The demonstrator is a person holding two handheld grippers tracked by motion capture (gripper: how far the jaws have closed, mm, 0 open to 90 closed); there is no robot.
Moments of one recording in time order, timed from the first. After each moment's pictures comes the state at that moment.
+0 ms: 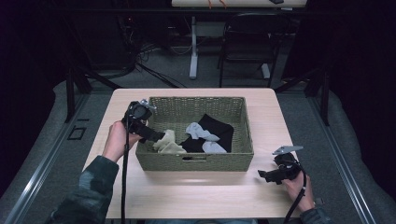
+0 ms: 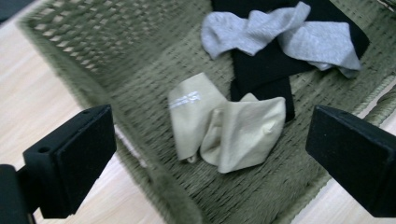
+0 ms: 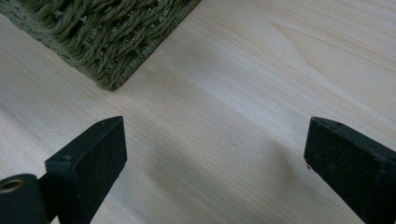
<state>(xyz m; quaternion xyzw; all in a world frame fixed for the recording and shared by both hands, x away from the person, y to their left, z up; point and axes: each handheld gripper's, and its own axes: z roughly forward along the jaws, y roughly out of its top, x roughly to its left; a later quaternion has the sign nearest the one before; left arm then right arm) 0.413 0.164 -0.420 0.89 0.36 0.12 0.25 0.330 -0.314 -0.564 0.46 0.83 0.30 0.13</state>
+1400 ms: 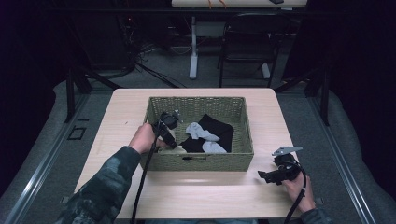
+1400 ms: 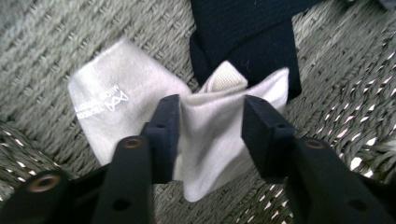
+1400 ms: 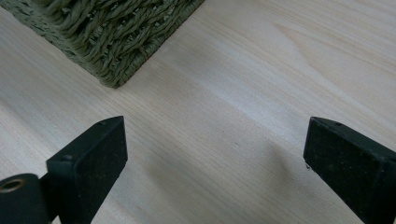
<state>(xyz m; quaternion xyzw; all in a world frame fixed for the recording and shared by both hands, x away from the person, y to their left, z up) 0.456 0.105 -0.495 0.94 0.32 0.00 0.10 0.328 -0.312 -0.563 0.45 0.83 0.29 0.14</state>
